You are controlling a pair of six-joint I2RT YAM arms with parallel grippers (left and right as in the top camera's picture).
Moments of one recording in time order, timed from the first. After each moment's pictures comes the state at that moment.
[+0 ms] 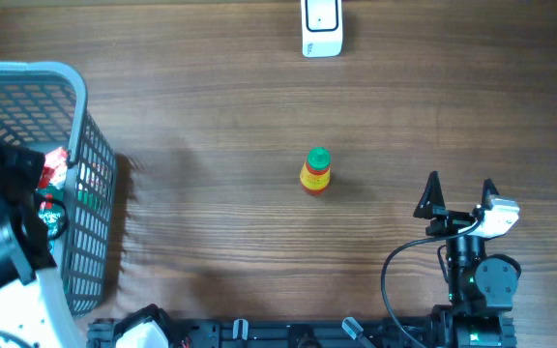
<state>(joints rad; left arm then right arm) 0.51 0.99 1.23 -0.88 -0.16 -0.72 -0.03 0.03 0.01 0.01 0.05 0.18</state>
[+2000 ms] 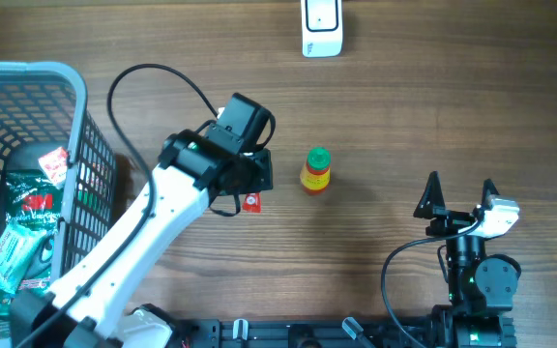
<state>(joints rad) -0.55 1.47 1.24 -1.02 0.04 -0.61 -0.03 0.03 0.01 0.01 0.05 0.18</state>
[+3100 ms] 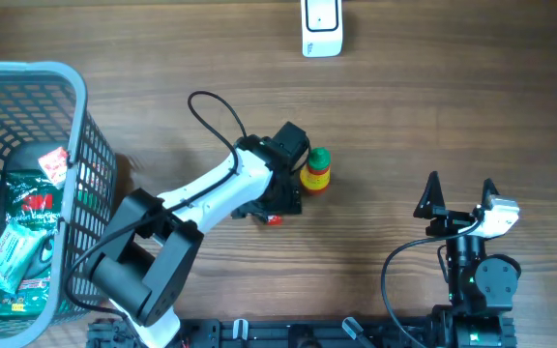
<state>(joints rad) -0.66 1.84 1.14 -0.89 0.01 -0.70 -0.03 0.03 0.01 0.01 0.05 0.18</state>
